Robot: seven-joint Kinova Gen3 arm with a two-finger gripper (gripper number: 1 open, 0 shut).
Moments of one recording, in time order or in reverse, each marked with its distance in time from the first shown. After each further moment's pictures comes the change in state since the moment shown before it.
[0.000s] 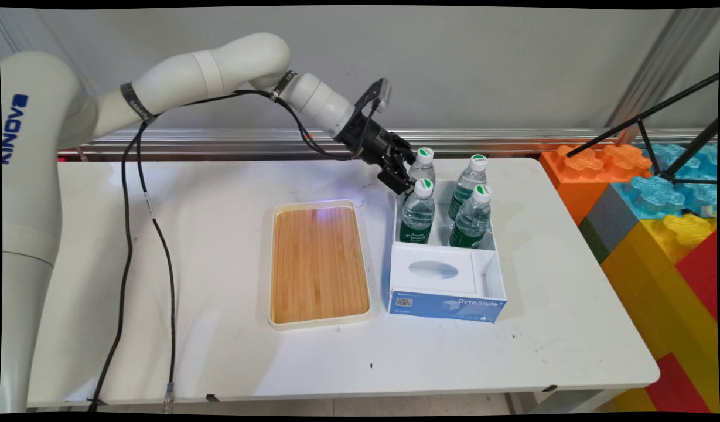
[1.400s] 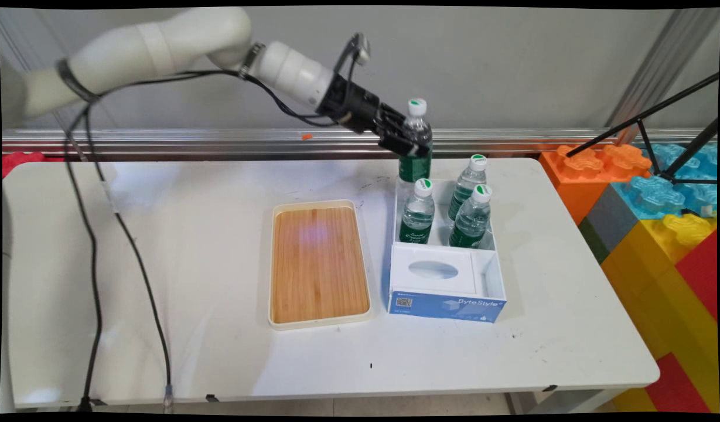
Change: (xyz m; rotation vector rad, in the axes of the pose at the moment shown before) arm 0.040 0.040 -0.077 0.092 0.133 -0.148
